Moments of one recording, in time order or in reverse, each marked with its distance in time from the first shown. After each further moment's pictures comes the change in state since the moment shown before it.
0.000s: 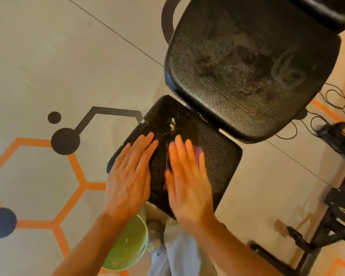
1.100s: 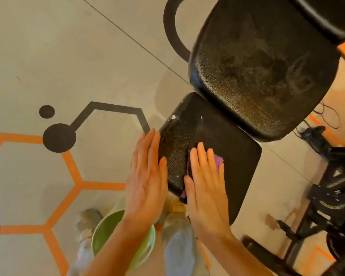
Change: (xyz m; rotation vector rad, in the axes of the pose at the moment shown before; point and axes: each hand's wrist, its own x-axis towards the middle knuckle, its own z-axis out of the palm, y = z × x) left_hand -0.020 -0.022 0.000 -0.384 0.078 -0.312; right_hand -0.020 -0.052 0.004 -0.001 -0.048 0.163
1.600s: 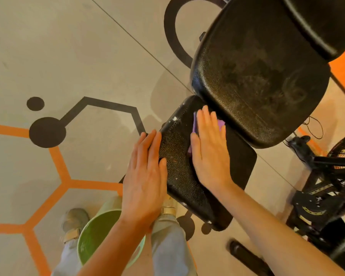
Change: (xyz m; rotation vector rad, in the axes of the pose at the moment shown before) left_hand 0.001 0.000 0.003 0.026 -0.025 0.008; right_hand 0.095 0.019 -0.012 -0.041 0.062 -0.034
